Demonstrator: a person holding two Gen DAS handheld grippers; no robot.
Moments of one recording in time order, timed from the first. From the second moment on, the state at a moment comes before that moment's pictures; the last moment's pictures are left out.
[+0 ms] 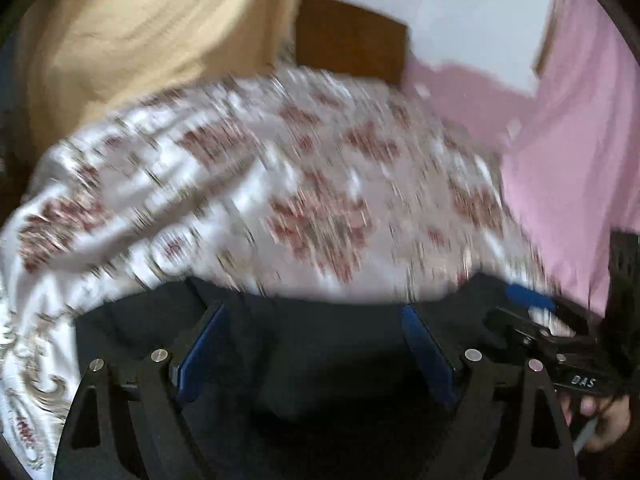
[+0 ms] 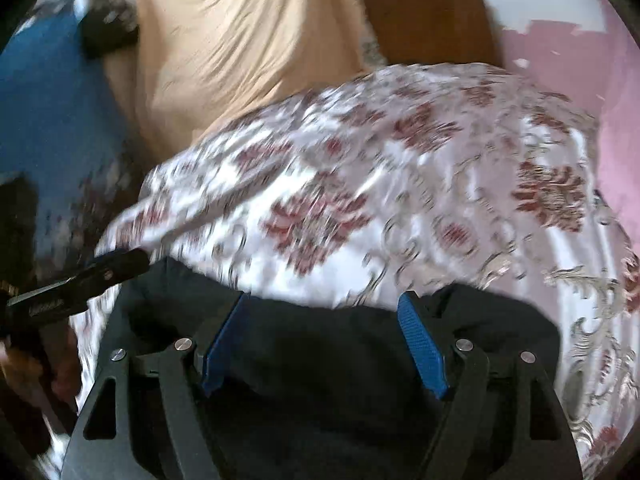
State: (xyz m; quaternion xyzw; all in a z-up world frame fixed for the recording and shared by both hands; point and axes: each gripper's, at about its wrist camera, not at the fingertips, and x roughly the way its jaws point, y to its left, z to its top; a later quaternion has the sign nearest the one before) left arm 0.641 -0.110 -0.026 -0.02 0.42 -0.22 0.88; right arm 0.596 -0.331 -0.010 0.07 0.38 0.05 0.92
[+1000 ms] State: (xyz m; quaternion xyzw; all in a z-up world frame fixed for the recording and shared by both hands) left arm 0.609 -0.110 -0.080 0.04 0.40 -0.17 0.90; right arm 0.577 -0.333 -0.094 0.02 0.40 0.05 0.92
